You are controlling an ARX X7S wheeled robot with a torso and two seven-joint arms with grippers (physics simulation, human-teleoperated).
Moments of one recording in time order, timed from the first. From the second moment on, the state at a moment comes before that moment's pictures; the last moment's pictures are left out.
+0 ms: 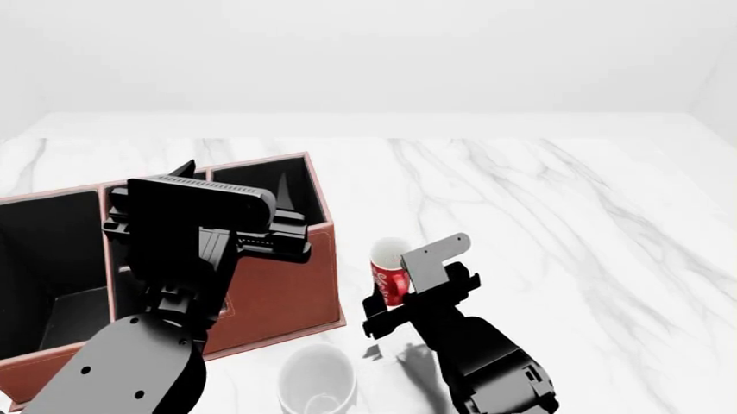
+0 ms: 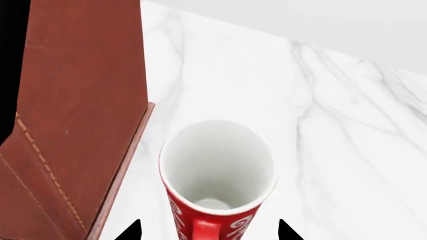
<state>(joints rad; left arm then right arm) -0.50 -0.24 0.16 0.75 -0.31 -1.05 -0.26 0.63 0.12 -0.52 0.43 0.27 0.48 0.03</state>
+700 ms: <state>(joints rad) -0.50 -0.24 0.16 0.75 -0.32 -1.06 -0.28 0.06 0.43 -0.04 -0.55 0.57 0.55 0.11</state>
